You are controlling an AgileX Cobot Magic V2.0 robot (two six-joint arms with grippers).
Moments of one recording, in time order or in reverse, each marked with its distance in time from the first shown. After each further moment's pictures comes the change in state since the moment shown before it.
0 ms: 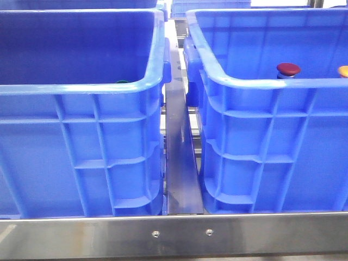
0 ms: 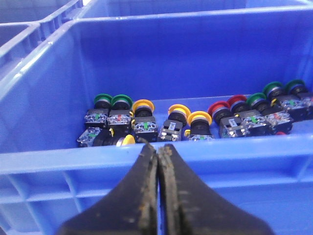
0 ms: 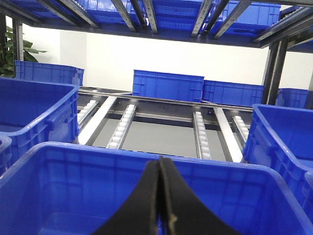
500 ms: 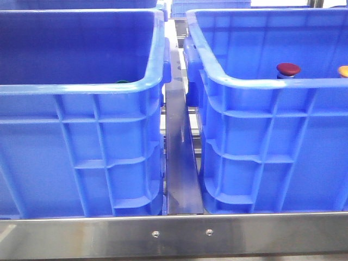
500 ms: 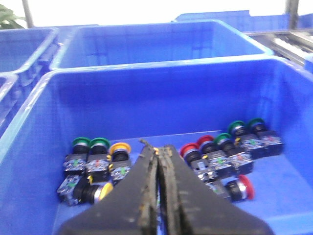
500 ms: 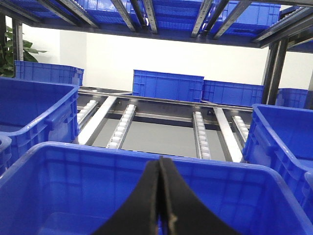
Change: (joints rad) left arm -0.080 0.094 -0.256 -0.002 0.139 -0.024; right arm 0.000 0.000 0.000 0.000 0.000 0.000
